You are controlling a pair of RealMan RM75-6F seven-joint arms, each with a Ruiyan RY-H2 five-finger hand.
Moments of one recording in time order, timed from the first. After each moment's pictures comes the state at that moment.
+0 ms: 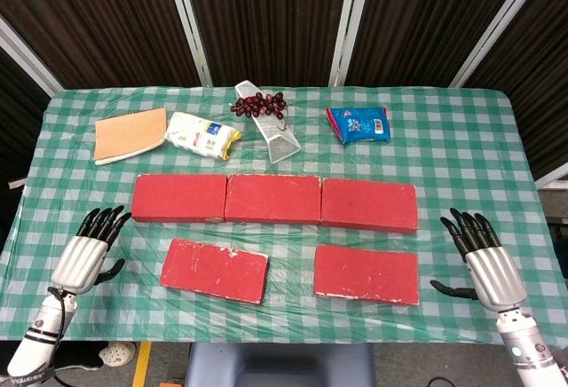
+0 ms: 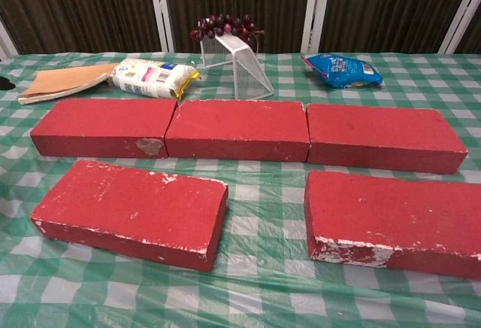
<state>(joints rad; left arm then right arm) -0.31 -1.31 -0.01 -1.39 1.56 1.33 0.05 0.15 -1.18 0.00 -1.54 -1.63 1.46 -0.05</state>
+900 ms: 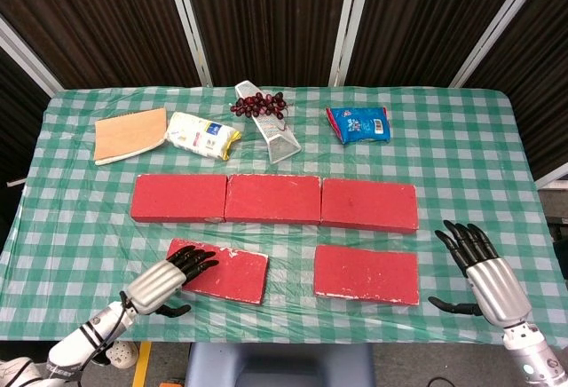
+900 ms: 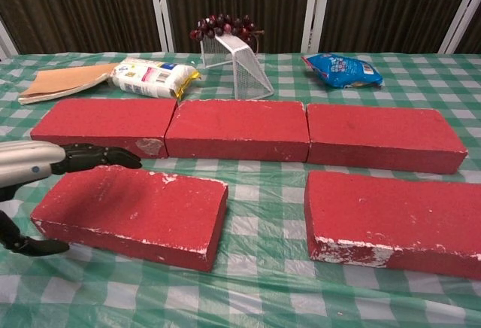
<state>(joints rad) -0.55 -1.25 0.10 -1.63 1.76 1.00 -0.13 0.13 -1.12 -0.06 -1.56 -1.76 1.53 0.08</state>
